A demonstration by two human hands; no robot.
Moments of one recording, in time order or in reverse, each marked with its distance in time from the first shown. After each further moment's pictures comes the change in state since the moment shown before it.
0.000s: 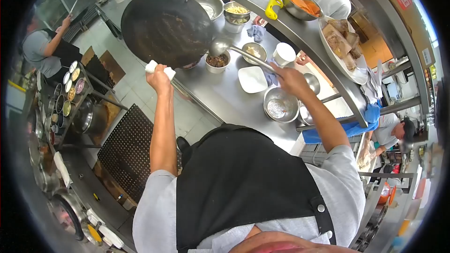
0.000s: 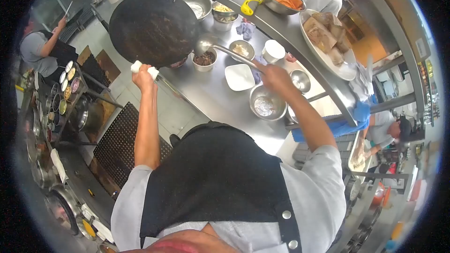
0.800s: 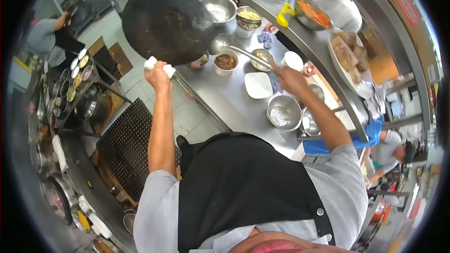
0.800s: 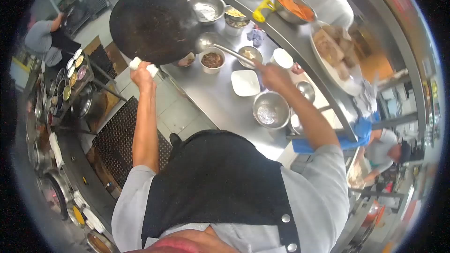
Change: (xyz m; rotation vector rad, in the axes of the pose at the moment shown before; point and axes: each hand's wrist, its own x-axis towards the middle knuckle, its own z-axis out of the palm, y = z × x) left_hand 0.001 0.030 -0.011 0.036 0.044 0.150; right_hand 0.043 -0.006 -0.004 0.021 -0.059 -0.066
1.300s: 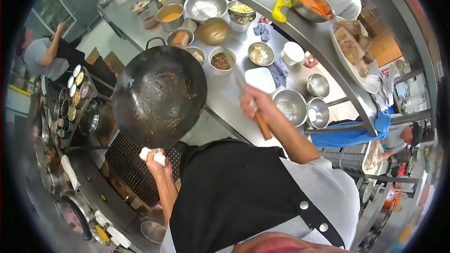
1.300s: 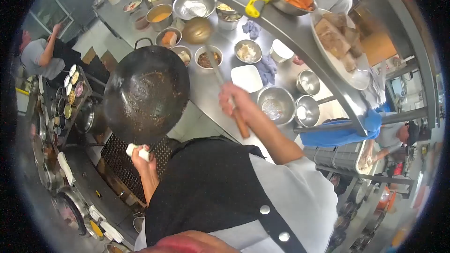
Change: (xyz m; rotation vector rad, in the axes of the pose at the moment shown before) left_hand -0.134 0.062 -0.218 -0.059 0.177 -0.617; right_hand -0.014 -0.128 0.070 2.273 -0.303 0.402
